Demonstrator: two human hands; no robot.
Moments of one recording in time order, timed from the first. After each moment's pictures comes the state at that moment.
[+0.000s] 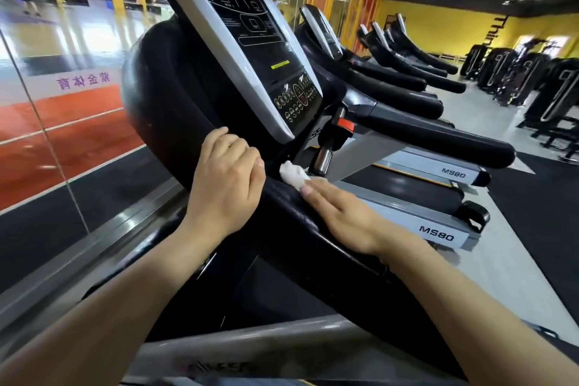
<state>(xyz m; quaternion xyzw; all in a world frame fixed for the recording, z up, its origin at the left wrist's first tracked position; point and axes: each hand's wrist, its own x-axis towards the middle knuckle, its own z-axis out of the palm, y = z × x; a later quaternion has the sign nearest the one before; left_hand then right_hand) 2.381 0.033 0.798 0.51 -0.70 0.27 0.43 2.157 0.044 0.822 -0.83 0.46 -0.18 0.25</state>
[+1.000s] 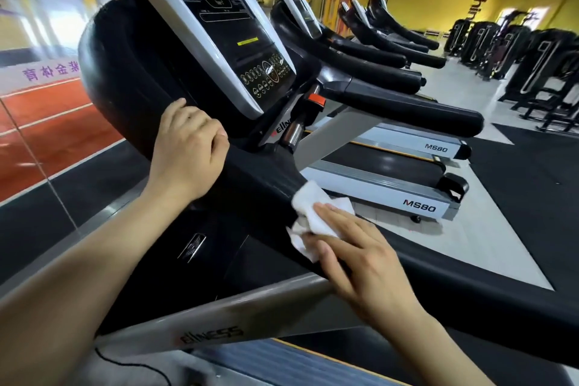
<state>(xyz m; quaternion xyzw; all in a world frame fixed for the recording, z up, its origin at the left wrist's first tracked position) 2.379 0.040 0.805 0.53 -0.71 0.27 0.38 2.083 0.155 0.749 -0.85 0.41 -0.33 -0.05</state>
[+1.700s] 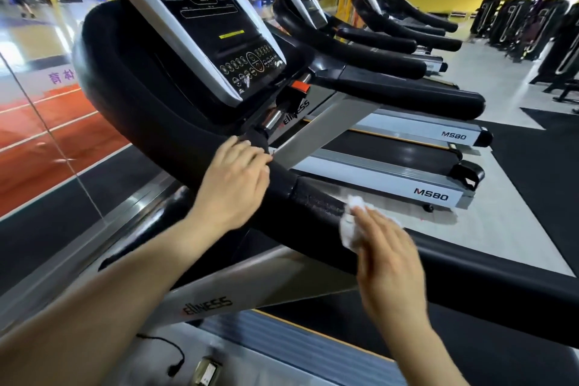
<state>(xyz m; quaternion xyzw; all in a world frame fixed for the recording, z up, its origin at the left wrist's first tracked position) 2.251 0.105 0.770 0.54 -0.78 0.20 0.25 1.981 0.193 0.705 -0.72 0.56 -0.40 -0.08</state>
